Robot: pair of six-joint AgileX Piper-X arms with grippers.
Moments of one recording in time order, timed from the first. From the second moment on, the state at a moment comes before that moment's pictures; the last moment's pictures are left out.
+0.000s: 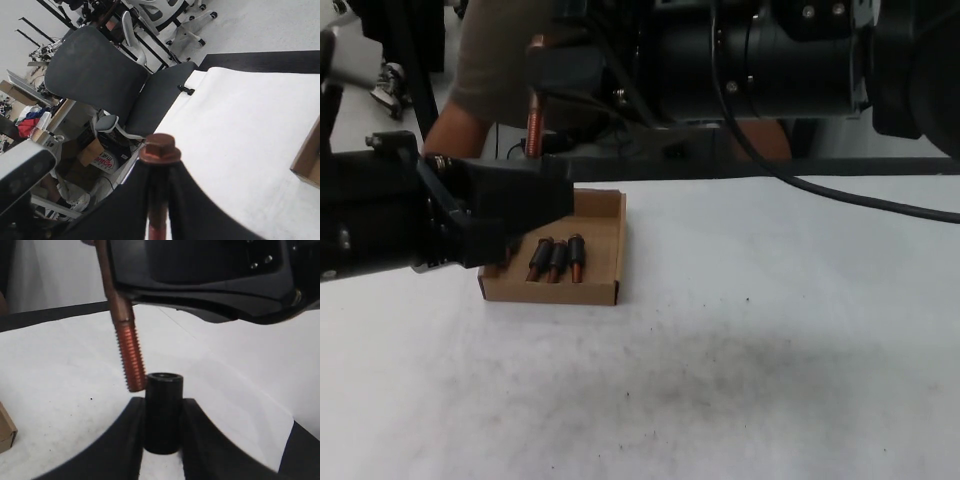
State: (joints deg) left arm -19.3 54.1 -37.5 6.0 38.7 -12.6; right arm 41.5 83.5 -72.4 10.8 -18.4 38.5
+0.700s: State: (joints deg) left arm -19.3 54.1 -37.5 8.0 34.4 -12.6; right arm 40.0 83.5 -72.4 10.8 -18.8 37.6
